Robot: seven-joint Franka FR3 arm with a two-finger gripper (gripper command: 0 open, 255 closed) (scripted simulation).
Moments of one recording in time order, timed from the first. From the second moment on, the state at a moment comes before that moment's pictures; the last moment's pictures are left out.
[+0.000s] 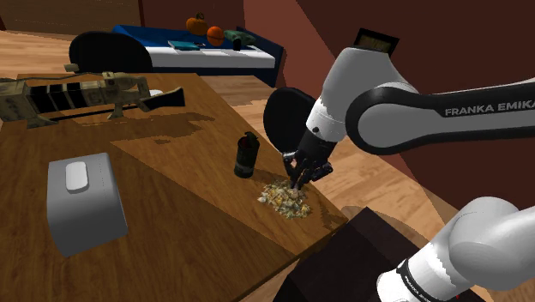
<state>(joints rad) 0.01 -0.50 0.47 -2.56 0.32 2.15 0.95</state>
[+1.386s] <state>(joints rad) 0.01 -0.41 0.50 -2.65 0.33 2.33 0.94</state>
